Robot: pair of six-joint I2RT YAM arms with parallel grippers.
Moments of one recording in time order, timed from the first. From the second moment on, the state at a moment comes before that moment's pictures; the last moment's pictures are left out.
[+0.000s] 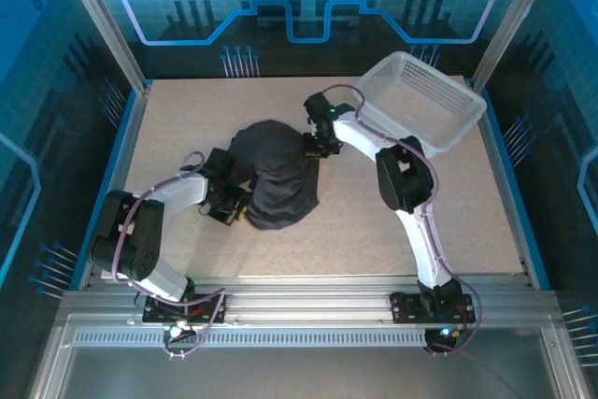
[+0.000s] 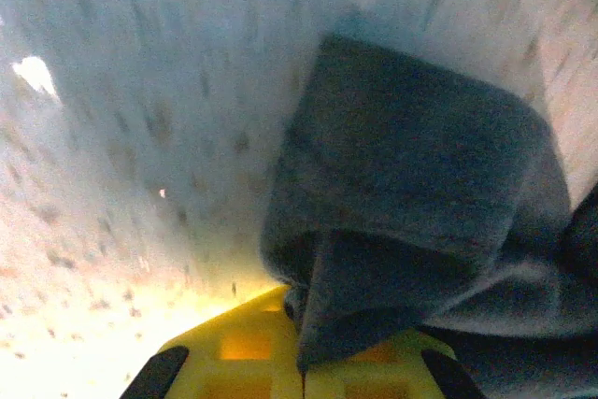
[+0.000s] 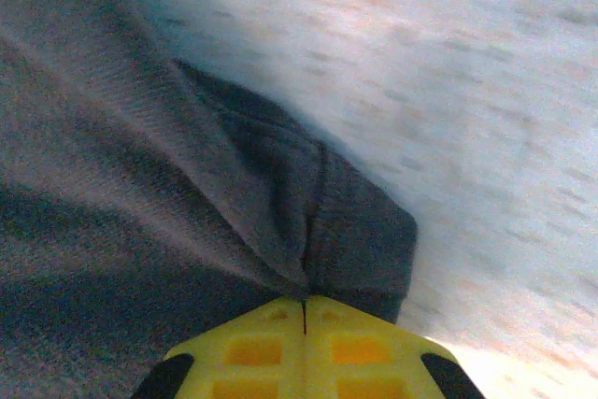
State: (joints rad) left arm -0.20 1.56 0.80 -0.60 0.23 -1.35; right arm 0.49 2.34 1.93 -0.85 -0.11 0.44
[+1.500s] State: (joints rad) left arm -0.07 1.62 1.33 -0.72 0.13 -1.11; right arm 0.42 1.95 1.80 -0.71 -0.26 0.51
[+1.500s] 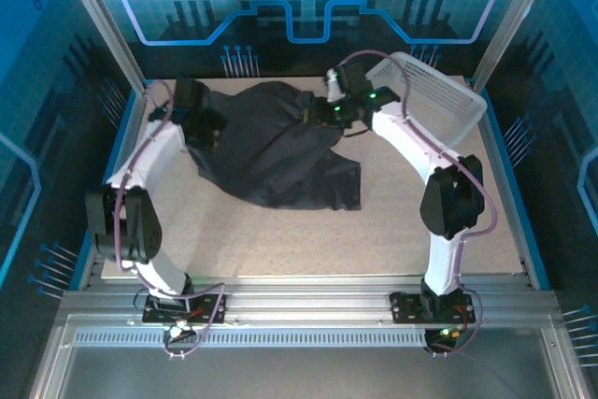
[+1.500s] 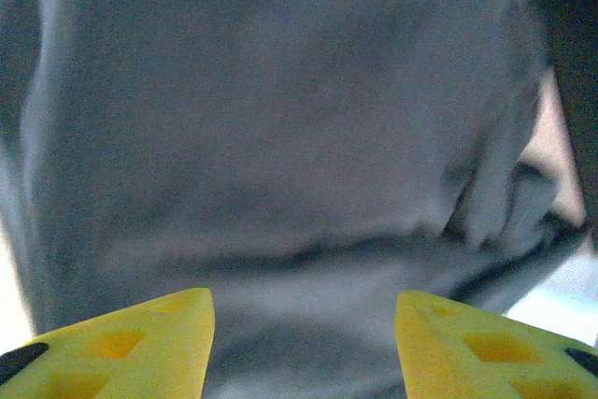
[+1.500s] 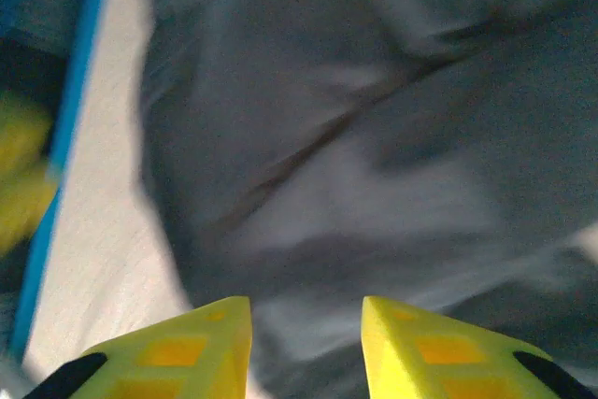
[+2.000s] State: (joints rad) left arm -0.42 1.57 0.89 -0.55 0.30 -1.60; right arm 0.19 2.47 2.27 -0.93 -0.07 0.63
